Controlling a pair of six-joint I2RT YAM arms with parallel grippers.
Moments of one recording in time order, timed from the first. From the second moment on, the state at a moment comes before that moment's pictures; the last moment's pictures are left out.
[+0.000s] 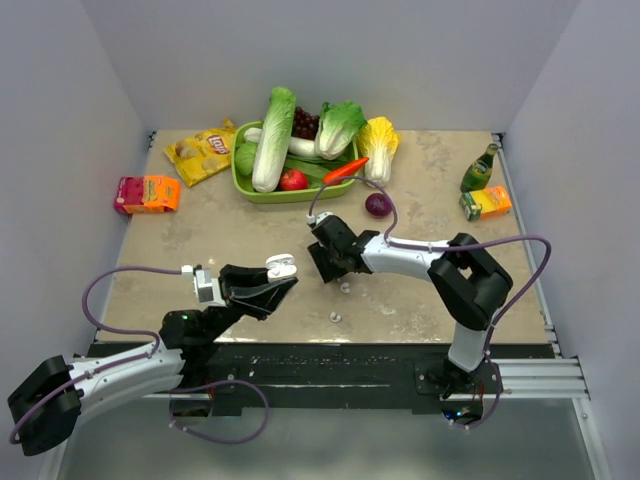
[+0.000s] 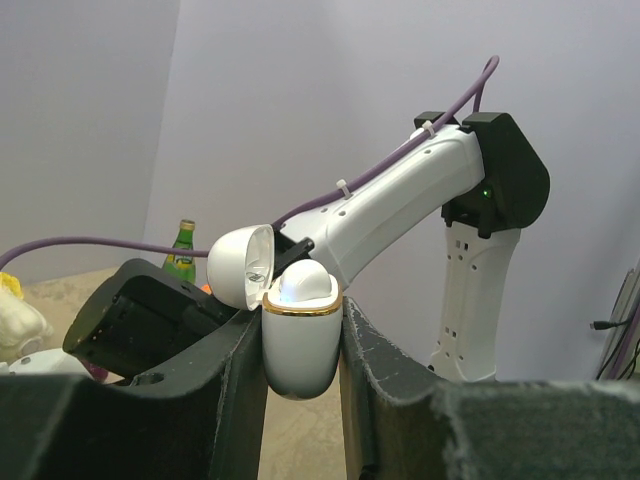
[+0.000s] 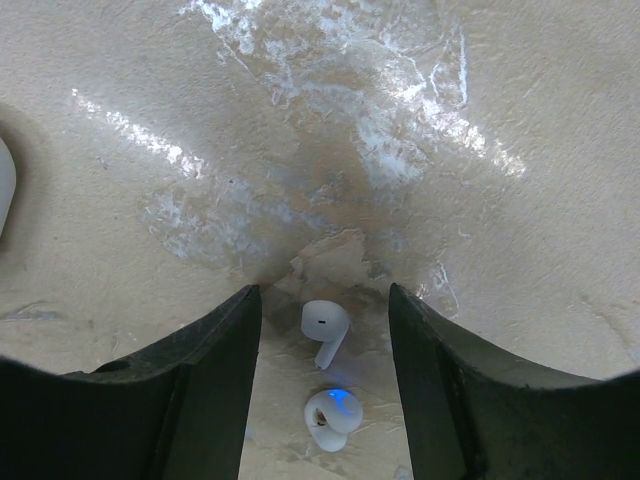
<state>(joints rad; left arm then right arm) -0.93 0.70 0.05 1.30 0.10 -0.38 0.84 1.81 1.09 -0.30 0.18 0.29</state>
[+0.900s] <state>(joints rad) -0.93 0.67 0.05 1.30 0.12 -0.41 0.84 1.88 1.21 -0.44 0.14 0.29</state>
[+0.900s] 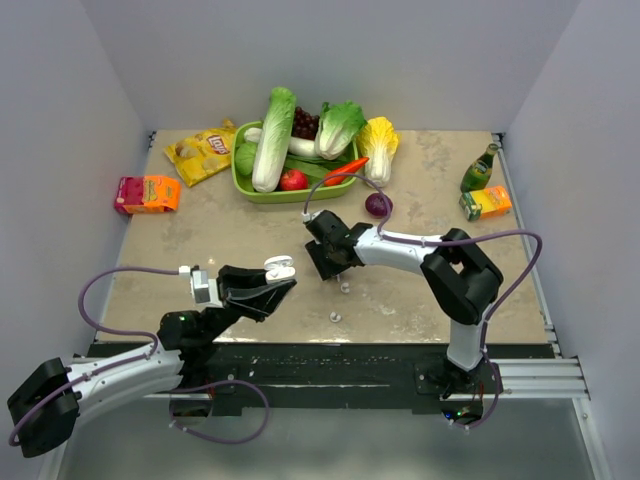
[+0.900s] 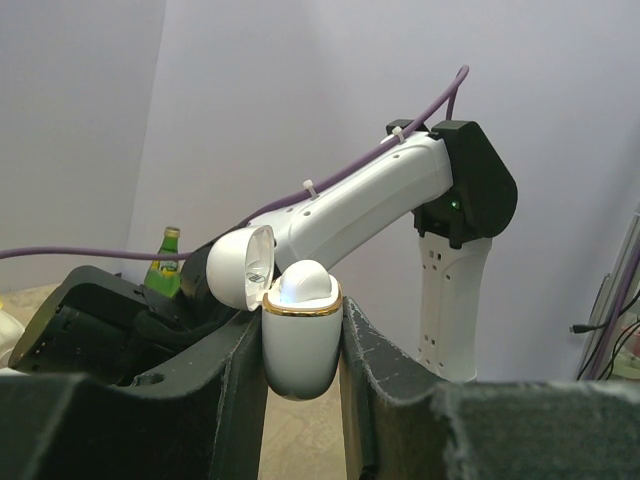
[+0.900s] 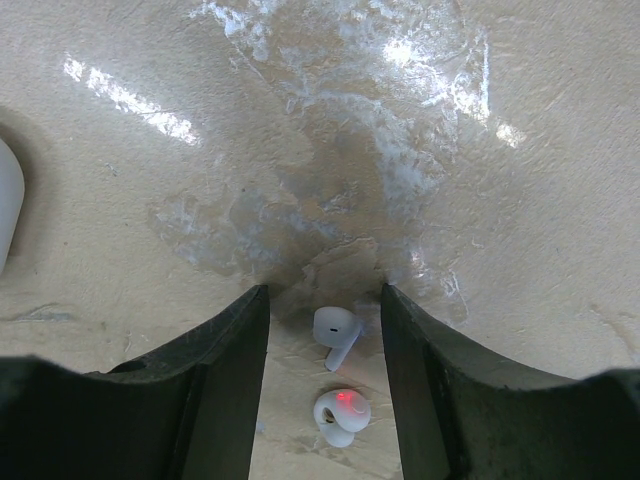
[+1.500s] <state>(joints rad) -0.93 0.69 0.05 1.30 0.12 -0.42 0.84 1.84 1.13 -0.39 0.15 0.31</state>
